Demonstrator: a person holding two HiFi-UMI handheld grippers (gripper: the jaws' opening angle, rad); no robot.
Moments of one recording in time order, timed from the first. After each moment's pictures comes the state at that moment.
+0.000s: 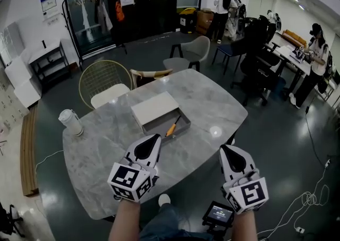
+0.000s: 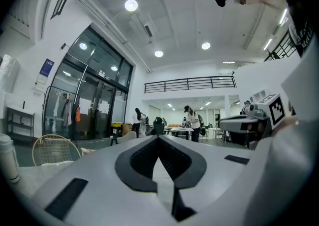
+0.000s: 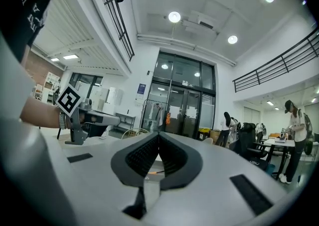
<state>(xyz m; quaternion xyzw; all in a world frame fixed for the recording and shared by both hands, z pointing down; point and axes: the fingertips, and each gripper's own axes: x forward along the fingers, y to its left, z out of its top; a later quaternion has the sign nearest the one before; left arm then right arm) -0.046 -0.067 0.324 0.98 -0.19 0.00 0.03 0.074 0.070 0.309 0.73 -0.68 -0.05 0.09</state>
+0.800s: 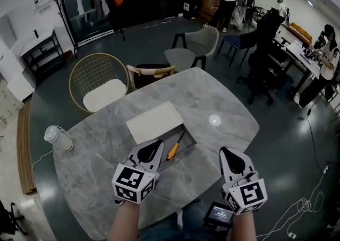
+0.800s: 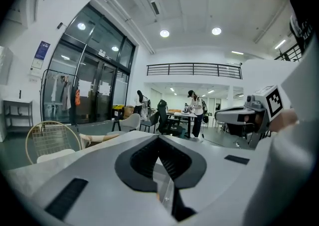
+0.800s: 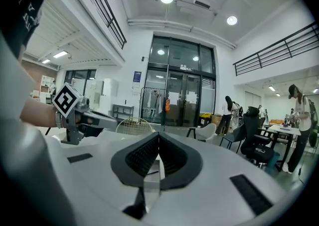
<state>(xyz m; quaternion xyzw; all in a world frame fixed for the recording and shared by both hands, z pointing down) 0.032 -0.196 0.388 0.98 -0.18 0.09 0.07 0.156 -0.072 0.355 0.73 -0.67 0.03 0.12</state>
